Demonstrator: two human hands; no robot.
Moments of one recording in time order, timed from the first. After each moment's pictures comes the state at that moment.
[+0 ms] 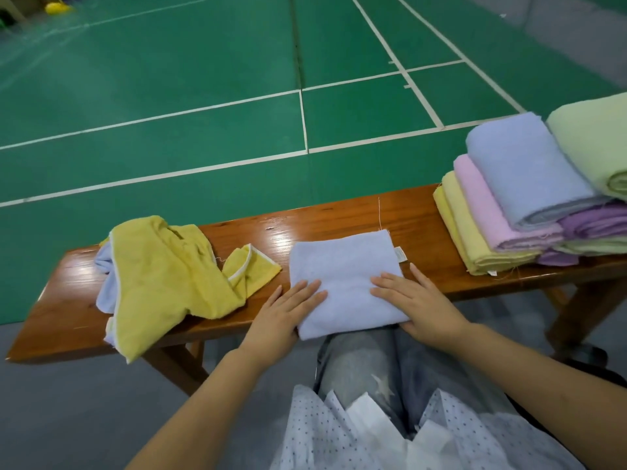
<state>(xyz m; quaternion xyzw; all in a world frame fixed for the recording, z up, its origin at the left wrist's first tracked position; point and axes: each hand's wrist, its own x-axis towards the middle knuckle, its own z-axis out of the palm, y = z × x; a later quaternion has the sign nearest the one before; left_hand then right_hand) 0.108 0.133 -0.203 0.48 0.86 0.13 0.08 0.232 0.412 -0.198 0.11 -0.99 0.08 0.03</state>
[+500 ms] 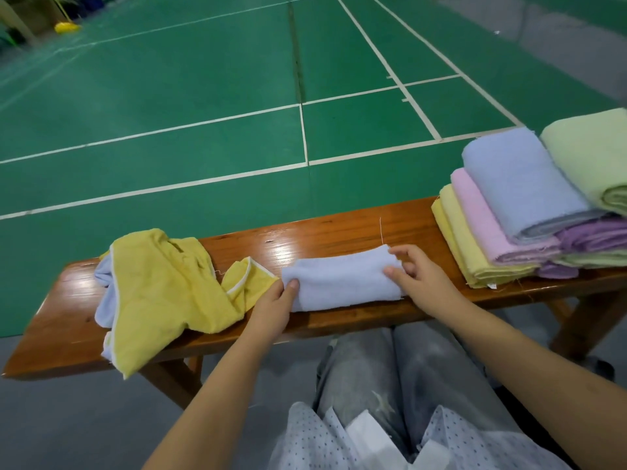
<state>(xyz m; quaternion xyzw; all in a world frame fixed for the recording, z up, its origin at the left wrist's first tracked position) 0.104 0.173 -0.144 0.05 0.83 0.51 0.23 0.198 0.412 -0.142 -0.18 -0.83 0.52 0.04</state>
